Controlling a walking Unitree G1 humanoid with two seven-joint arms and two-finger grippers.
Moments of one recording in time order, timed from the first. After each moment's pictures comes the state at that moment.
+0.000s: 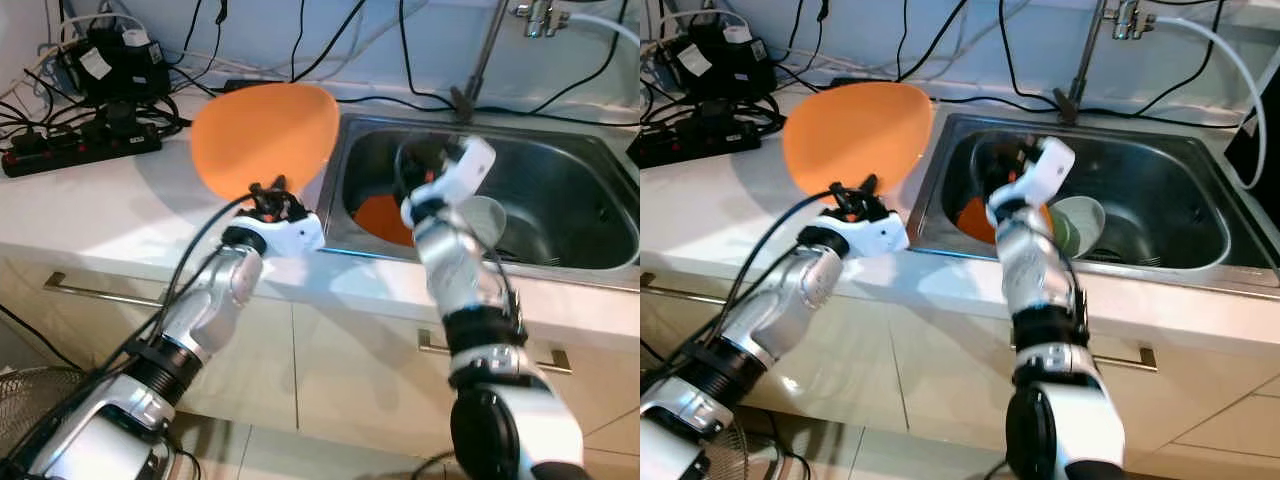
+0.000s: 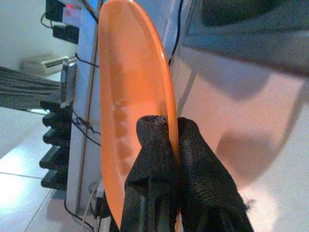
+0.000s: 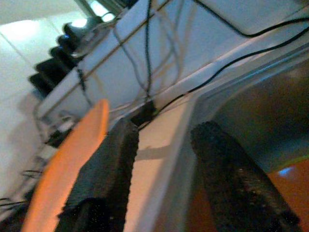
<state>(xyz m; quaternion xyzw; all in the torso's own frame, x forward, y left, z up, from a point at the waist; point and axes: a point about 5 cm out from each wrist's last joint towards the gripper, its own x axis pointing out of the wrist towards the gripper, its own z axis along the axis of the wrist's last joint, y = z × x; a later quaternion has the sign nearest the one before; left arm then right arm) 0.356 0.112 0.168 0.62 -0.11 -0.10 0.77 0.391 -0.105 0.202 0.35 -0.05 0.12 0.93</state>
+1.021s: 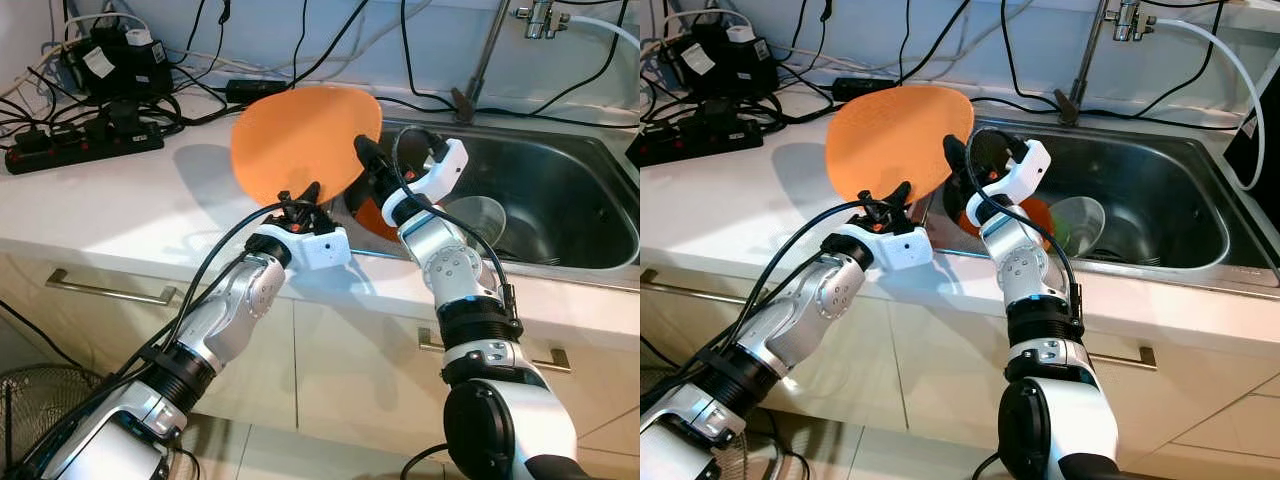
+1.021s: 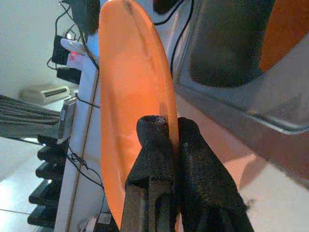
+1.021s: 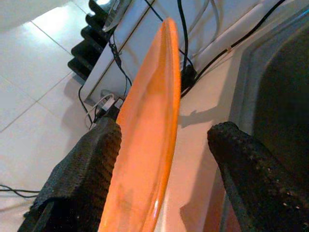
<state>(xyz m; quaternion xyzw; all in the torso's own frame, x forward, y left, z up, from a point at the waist) 0.345 0.085 0.168 0.60 -0.16 -0.15 0.77 0.388 -0.085 0.198 0.42 0.01 0.19 0.89</state>
